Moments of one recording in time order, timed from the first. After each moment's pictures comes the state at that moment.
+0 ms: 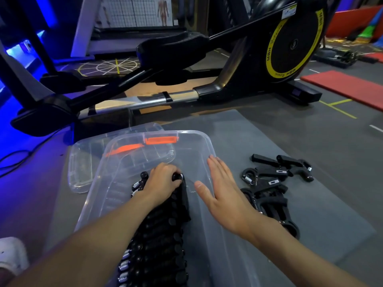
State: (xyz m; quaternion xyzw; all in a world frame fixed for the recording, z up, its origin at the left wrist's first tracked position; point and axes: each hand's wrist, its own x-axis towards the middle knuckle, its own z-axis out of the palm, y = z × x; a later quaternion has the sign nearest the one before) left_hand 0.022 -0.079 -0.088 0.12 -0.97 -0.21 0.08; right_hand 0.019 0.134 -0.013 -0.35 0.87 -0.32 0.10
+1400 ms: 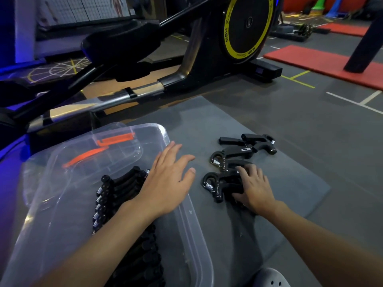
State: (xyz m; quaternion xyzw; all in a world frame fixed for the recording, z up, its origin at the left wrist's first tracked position) left_hand 0.037 0.045 -0.018 -0.01 -0.97 -0.24 0.06; right_hand -0.071 0.282 -0.140 -0.18 0.98 -0.09 0.01
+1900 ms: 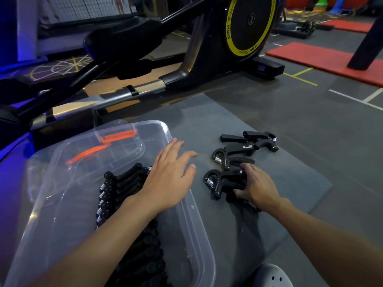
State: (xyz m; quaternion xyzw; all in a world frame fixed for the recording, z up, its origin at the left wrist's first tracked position) left_hand 0.039 0.046 -0.015 -0.01 -0.97 -0.25 0.06; right_hand -0.075 0.288 -0.138 -0.19 0.96 -0.19 0.00
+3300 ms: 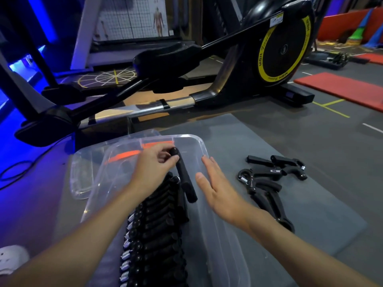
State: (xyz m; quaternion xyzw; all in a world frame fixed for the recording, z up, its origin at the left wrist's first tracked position) left_hand 0.048 -0.059 -0.005 0.11 -0.84 -0.46 0.26; right_hand 0.014 0.135 -0.014 -0.31 0.83 -0.44 0.15
